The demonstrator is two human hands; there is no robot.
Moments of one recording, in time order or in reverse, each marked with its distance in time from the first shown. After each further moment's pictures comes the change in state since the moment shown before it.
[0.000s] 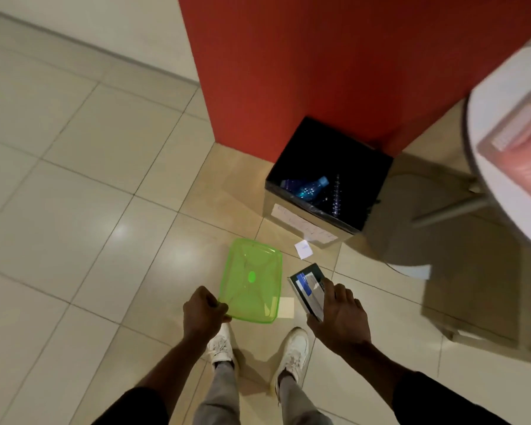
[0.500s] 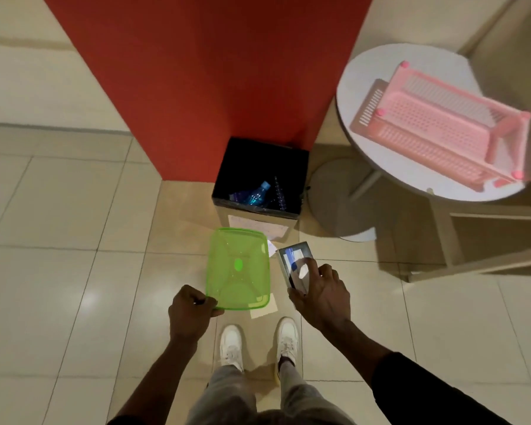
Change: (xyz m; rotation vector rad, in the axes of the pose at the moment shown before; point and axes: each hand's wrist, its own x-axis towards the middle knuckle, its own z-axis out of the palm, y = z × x) left_hand -0.085 0.058 -0.021 -0.068 -0.103 0.235; right_hand -0.106 0.012 -0.072 0.234 0.251 0.277
